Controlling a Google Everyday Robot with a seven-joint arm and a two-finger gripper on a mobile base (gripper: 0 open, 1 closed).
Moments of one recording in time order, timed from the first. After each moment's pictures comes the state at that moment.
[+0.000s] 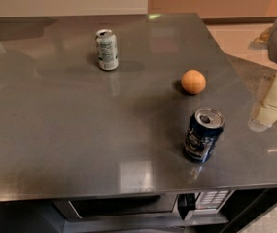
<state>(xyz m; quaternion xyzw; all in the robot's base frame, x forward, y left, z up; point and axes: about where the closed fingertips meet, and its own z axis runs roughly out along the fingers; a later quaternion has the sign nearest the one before) 0.438 -0.217 0.977 -0.60 0.78 -0.04 0.16</state>
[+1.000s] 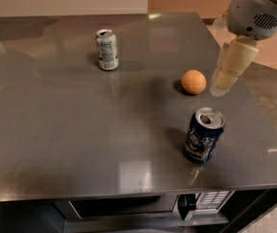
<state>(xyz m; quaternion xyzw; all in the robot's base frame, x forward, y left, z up) 0.507 -0.168 0.990 -0.62 0.76 0.01 0.19</state>
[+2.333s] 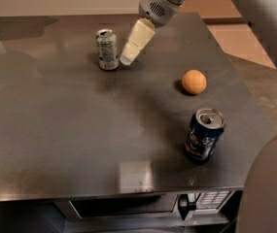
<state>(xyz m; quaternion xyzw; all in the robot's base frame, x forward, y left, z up) 0.638 -0.004 0.964 -0.59 0.76 0.12 0.25</state>
